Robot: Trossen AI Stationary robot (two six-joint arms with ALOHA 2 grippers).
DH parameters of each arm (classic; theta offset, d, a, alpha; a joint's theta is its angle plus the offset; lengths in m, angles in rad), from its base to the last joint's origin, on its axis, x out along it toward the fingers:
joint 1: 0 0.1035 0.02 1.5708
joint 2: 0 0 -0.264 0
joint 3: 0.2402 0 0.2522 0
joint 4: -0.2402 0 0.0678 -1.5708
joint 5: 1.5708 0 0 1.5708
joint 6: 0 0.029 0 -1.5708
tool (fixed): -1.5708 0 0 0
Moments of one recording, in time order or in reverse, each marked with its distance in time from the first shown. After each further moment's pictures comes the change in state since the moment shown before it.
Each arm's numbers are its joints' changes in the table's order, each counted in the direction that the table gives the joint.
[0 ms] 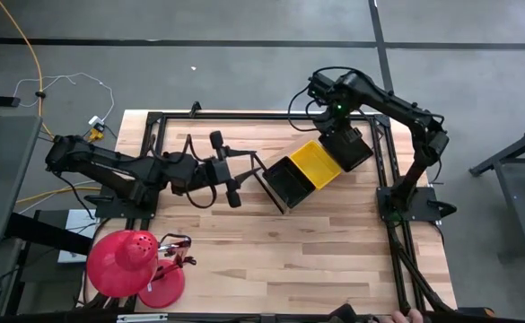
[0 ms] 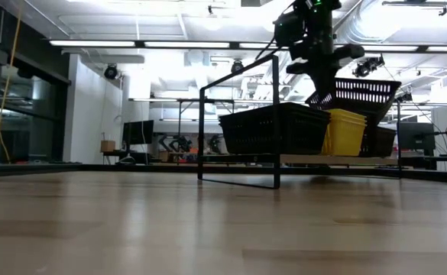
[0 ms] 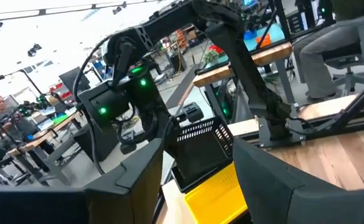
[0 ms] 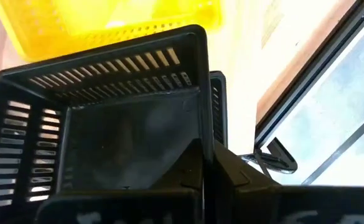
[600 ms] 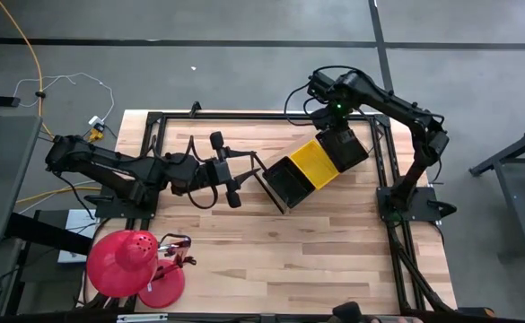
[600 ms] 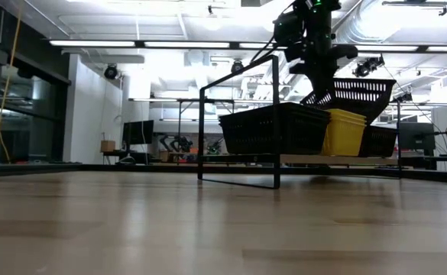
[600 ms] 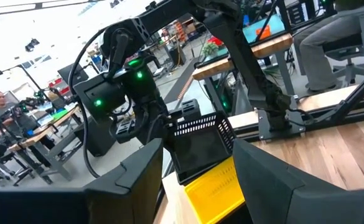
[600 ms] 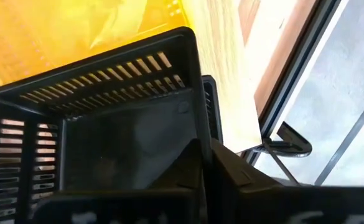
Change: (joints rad) left arm 0.000 0.000 0.000 -0.034 0.011 -0.007; right arm 0.000 0.000 0.000 0.029 0.008 0.215
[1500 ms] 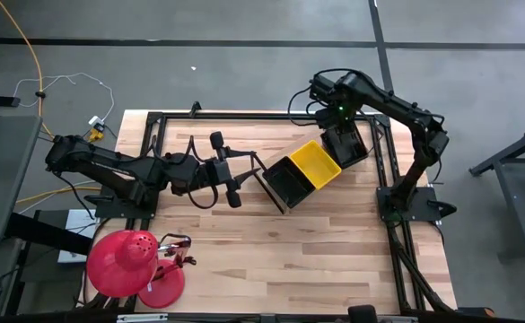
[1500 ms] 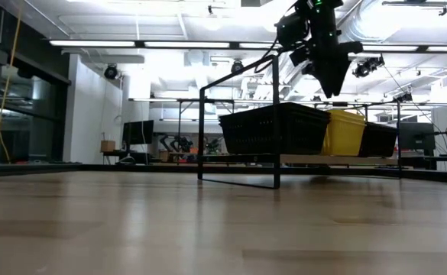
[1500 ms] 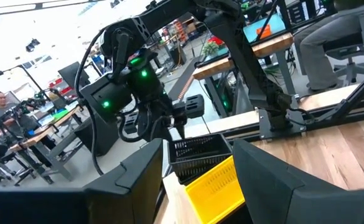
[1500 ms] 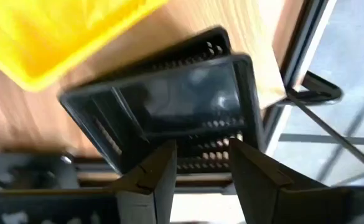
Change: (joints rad) left arm 0.002 -0.001 0.000 0.000 0.000 0.003; right arm 0.001 0.000 0.000 -0.106 -0.091 0.193
